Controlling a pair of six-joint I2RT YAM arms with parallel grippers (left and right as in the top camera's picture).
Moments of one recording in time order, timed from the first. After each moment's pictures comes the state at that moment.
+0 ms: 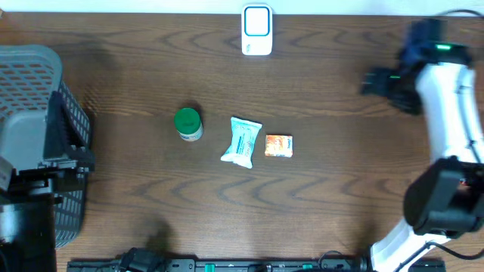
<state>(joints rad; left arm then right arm) -0.31 0.68 1.49 -0.54 -0.39 0.09 -0.06 1.88 1.69 -1.18 -0.05 0.35</state>
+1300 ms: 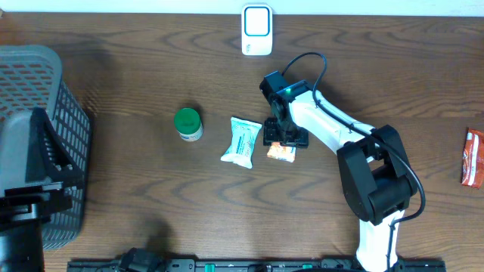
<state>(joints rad) -0.31 0.63 1.49 -0.53 -0.39 0.09 0.50 2.08 1.46 -0.98 -0.02 0.59</state>
